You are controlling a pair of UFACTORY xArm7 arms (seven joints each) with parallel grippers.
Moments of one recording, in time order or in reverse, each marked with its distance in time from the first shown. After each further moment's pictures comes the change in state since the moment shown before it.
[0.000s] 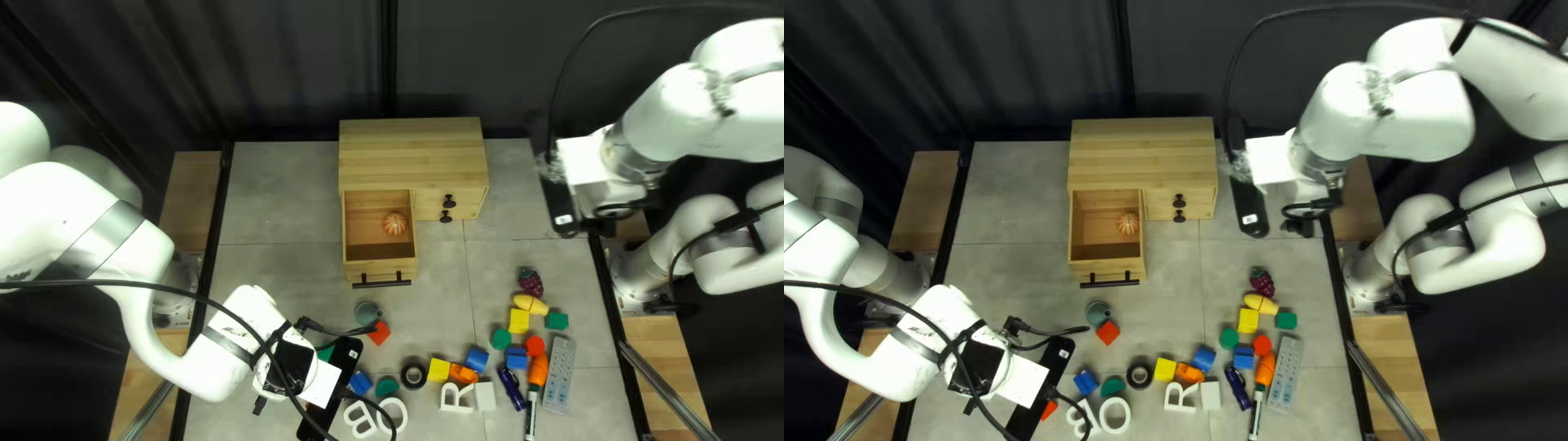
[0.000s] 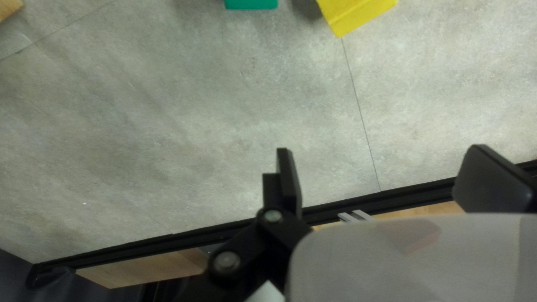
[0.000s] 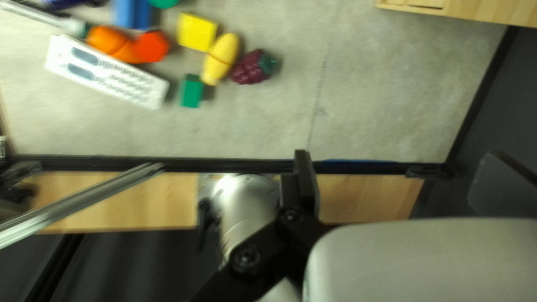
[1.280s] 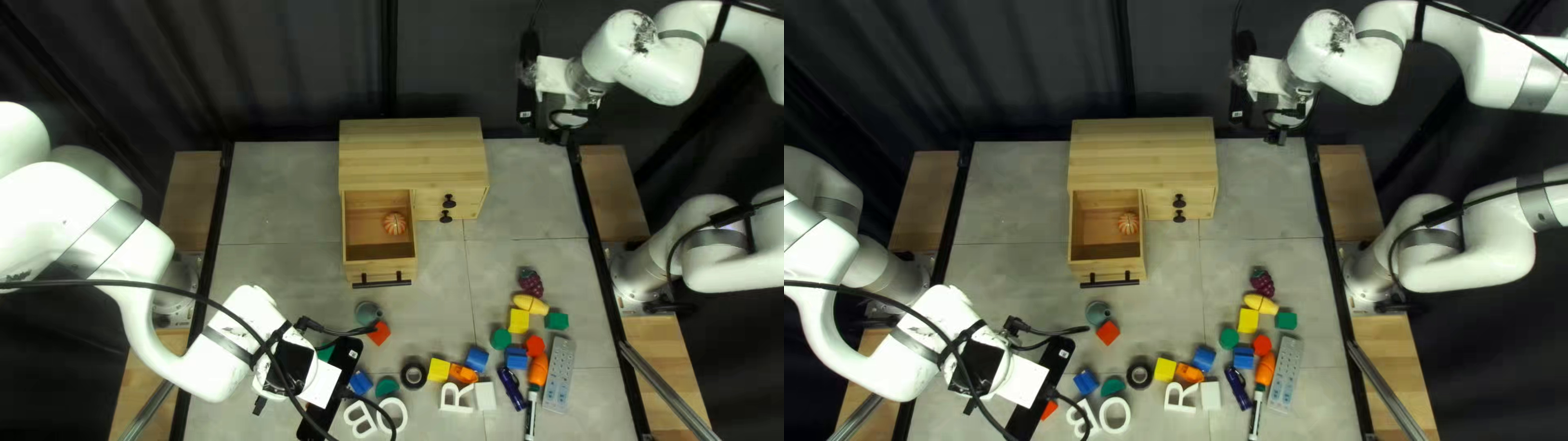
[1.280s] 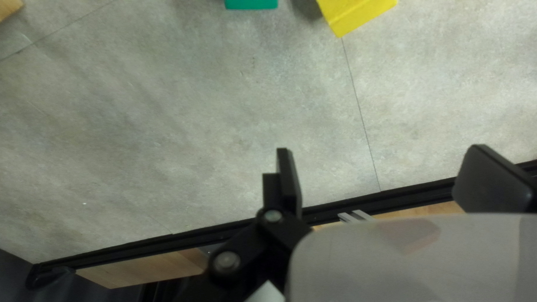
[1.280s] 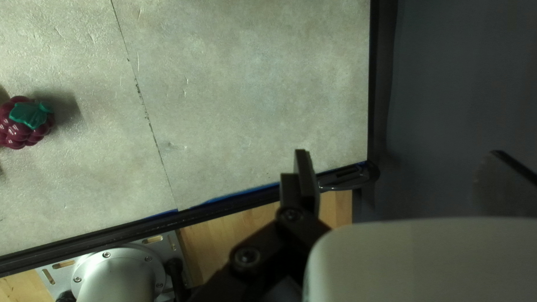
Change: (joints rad) left arm 0.000 0.000 0.000 0.000 0.000 0.000 0.000; right arm -0.135 0.042 -0.207 -0.019 -0.164 -0.154 -0.109
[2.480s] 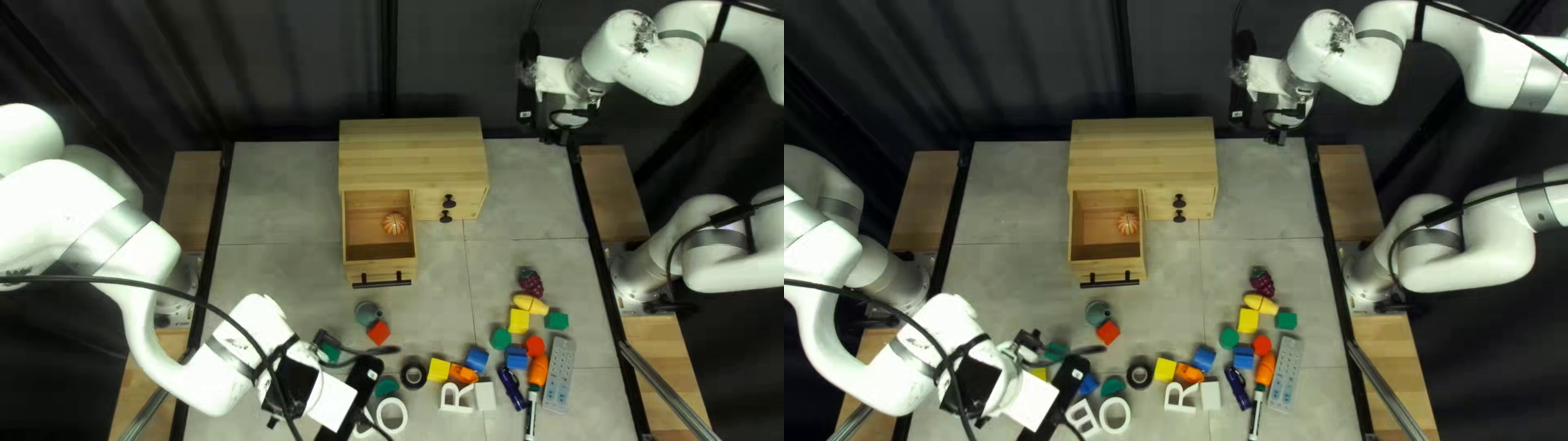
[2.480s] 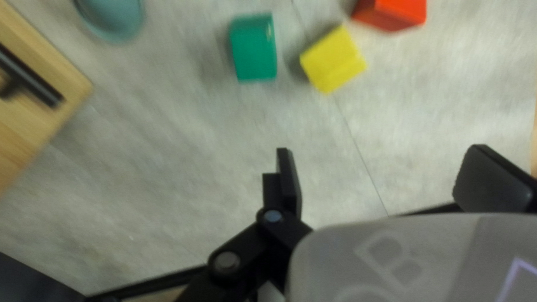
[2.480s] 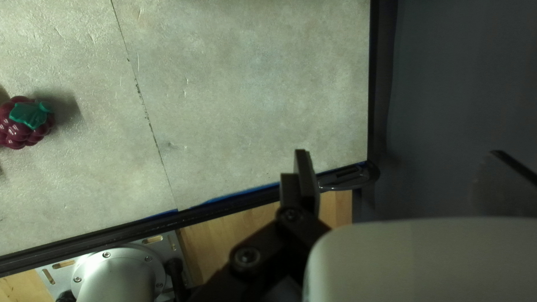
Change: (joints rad) left arm -0.056 0.119 -0.028 0.146 0.242 -0.105 -0.027; right arm 0.000 0.000 0.000 0.000 0.000 0.000 0.000
